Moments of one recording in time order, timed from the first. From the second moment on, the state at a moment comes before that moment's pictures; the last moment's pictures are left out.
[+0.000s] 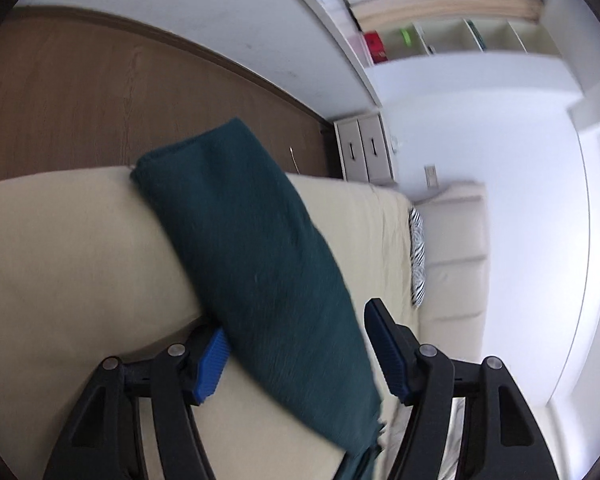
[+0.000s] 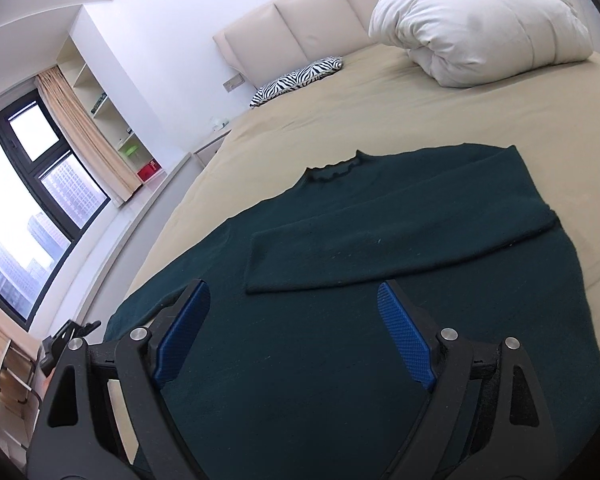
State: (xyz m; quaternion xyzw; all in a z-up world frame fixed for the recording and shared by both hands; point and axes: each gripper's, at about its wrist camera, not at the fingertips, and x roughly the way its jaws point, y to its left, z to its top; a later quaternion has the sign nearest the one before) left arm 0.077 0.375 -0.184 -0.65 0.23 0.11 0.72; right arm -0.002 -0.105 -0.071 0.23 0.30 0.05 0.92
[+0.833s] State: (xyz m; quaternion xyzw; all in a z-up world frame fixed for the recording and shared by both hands) left arm 0.188 0.005 -0.037 0.04 0.31 -0.03 0.95; right arm -0.051 -0.192 -0.117 0.31 0.30 -0.01 0.90
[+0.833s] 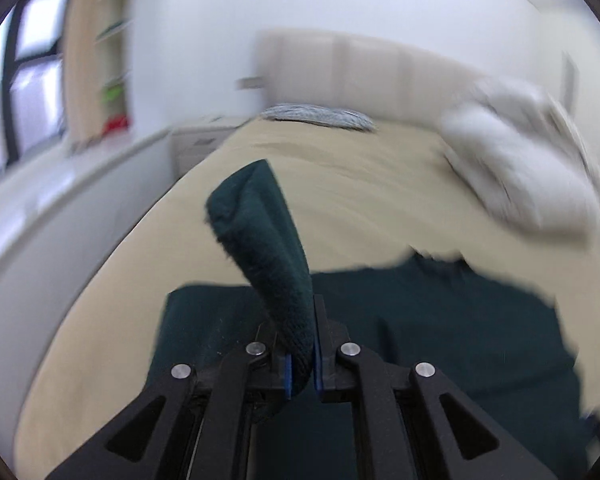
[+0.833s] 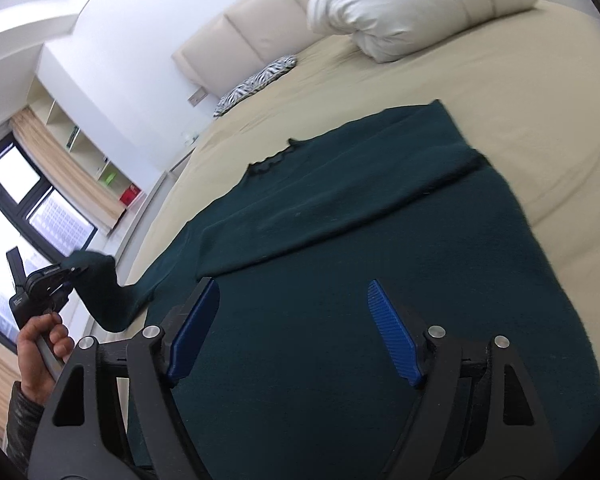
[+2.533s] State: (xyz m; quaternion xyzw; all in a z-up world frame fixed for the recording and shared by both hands) left arm 0.102 0.100 -0.096 -0.17 0.36 -0.04 0.92; right arm 0.092 -0.154 -0.069 0.13 0.38 0.08 0.91
